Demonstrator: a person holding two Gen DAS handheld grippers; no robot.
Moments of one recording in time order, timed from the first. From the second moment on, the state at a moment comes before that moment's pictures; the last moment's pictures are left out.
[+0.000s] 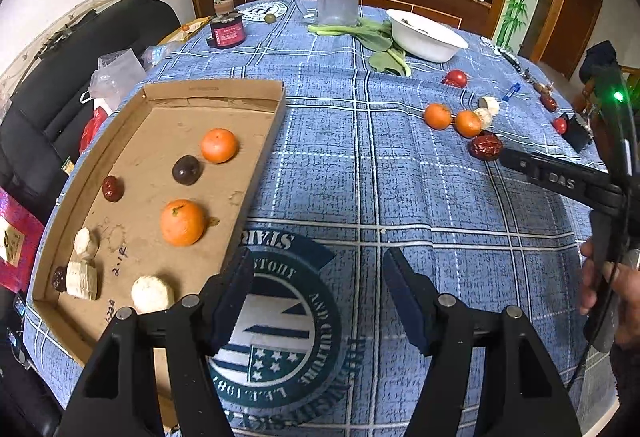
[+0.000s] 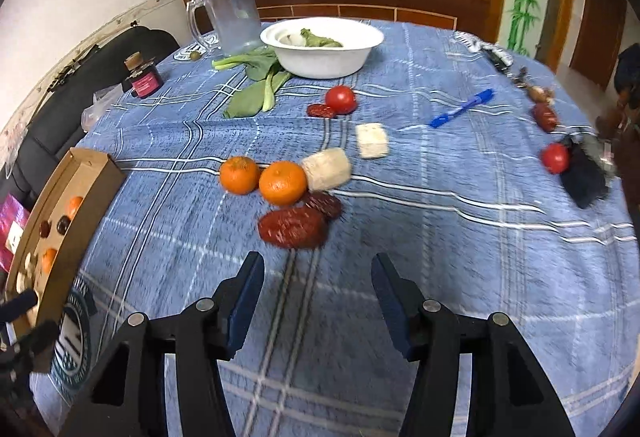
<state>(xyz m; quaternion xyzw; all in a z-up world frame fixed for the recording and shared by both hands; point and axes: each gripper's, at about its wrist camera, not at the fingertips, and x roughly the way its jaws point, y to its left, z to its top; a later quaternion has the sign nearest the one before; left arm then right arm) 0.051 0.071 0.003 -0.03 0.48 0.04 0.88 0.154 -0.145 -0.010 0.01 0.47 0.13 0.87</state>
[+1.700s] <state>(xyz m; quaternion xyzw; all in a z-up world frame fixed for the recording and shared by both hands) 0.115 0.005 -0.013 -0.03 0.47 -0.11 0.87 0.095 -0.199 -0.010 0.01 0.45 0.11 0.89</state>
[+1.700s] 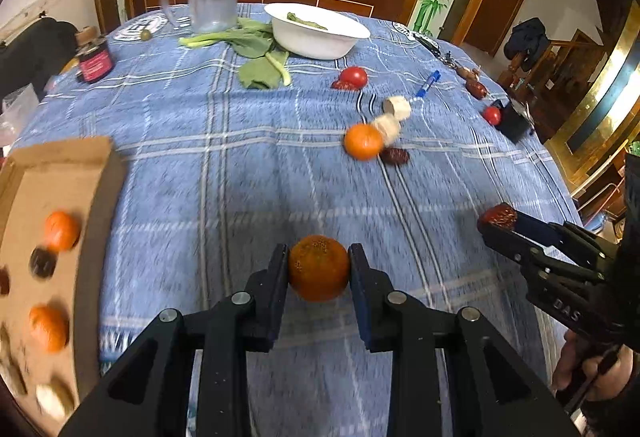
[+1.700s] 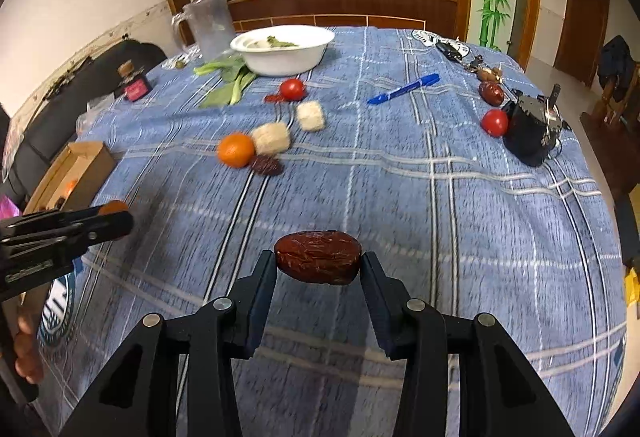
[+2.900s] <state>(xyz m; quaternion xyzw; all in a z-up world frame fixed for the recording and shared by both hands) 0.022 0.197 0.027 -0.10 0.44 0.03 0.89 0.089 -0.022 0.017 -0.05 0.44 0.22 0.87</state>
